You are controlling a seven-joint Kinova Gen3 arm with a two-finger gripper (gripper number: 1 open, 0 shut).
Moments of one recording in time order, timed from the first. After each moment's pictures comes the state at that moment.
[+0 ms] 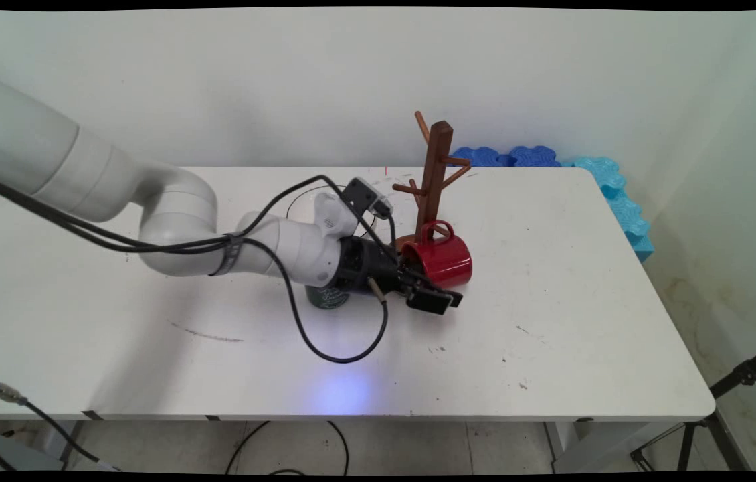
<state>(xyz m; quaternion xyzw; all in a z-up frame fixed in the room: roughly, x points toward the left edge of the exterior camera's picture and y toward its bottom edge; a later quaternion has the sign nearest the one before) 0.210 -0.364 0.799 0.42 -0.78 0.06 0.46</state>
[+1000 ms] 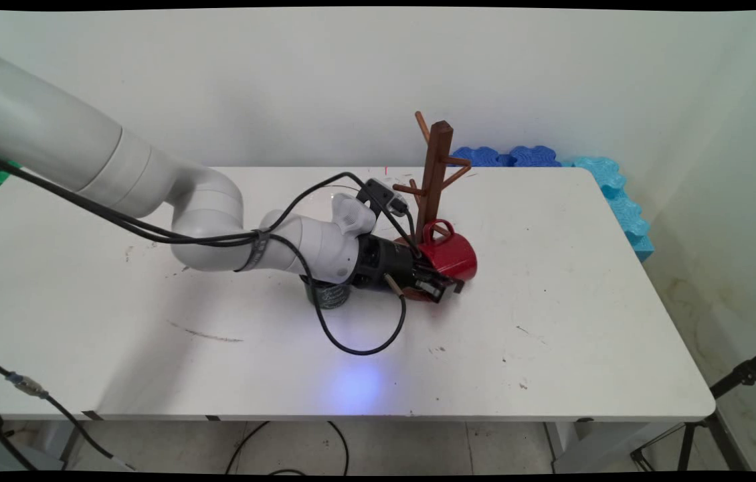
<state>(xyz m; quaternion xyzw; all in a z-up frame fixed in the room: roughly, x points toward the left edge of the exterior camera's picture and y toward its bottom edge) 0.196 -0.384 0.787 0.43 -0.78 0.05 0.46</state>
